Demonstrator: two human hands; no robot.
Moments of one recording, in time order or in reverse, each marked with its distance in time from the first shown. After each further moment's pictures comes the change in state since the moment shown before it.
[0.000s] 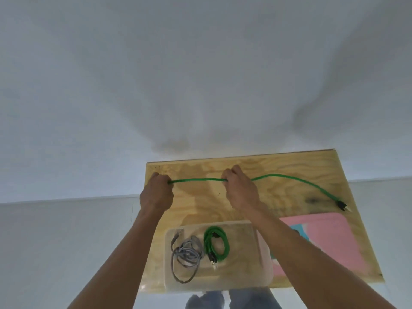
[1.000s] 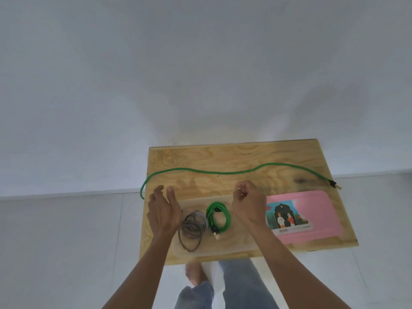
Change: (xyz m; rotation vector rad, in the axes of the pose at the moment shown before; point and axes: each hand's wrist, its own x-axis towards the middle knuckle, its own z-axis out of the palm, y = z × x) left_hand -0.104 -0.049 0.062 -0.548 0.214 -0.160; right_hand -0.116 -0.027 0.030 0.498 0.353 0.389
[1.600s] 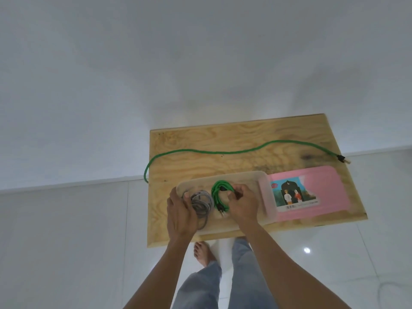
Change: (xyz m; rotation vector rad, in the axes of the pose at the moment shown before) left_hand -0.053 -0.037 0.021 0.019 -0.147 0.007; right_hand -0.044 0.038 0.049 0.112 -0.052 0.257
